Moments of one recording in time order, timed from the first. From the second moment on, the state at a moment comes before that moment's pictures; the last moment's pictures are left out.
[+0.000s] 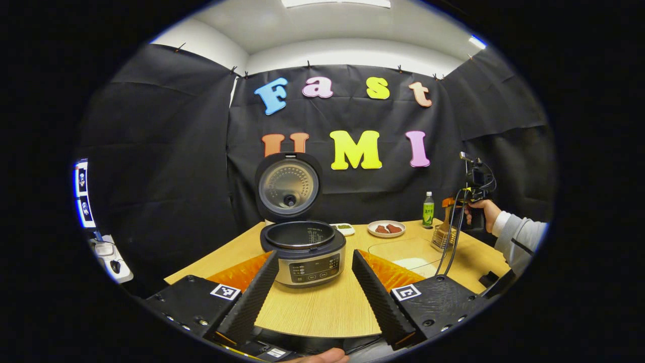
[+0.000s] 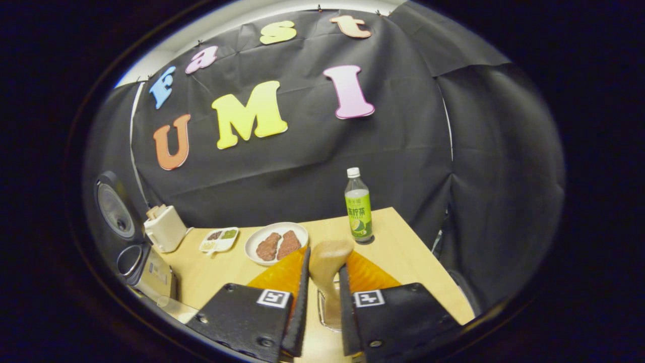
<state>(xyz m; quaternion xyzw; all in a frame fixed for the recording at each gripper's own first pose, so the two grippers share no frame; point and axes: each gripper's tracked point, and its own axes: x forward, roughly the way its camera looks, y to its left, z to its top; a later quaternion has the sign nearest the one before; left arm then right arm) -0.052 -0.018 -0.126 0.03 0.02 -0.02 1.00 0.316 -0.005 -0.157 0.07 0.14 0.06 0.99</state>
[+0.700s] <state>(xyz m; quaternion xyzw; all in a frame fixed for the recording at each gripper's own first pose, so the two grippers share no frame) -0.016 -0.020 -0.136 0.01 0.04 0.00 1.00 0.238 -0.035 -0.103 0.10 0.07 0.04 0.99</state>
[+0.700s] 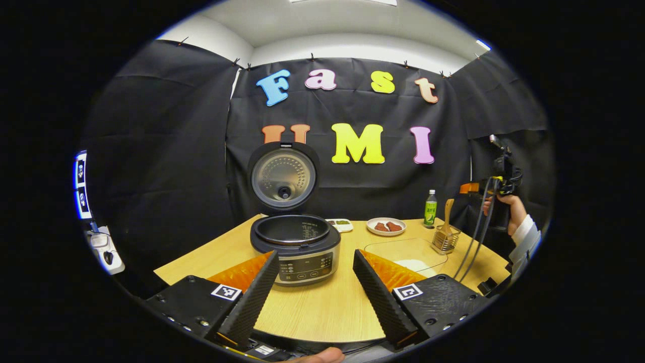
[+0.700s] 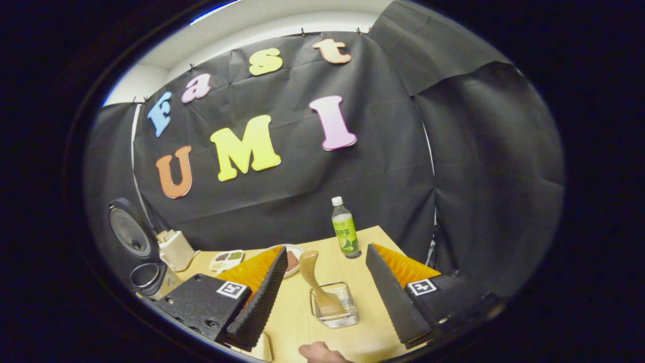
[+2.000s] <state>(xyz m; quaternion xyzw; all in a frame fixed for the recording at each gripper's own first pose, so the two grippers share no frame) 0.140 0.051 0.099 0.02 -0.07 0.03 1.00 -0.004 0.008 -0.095 0.03 -0.02 0.09 1.00</state>
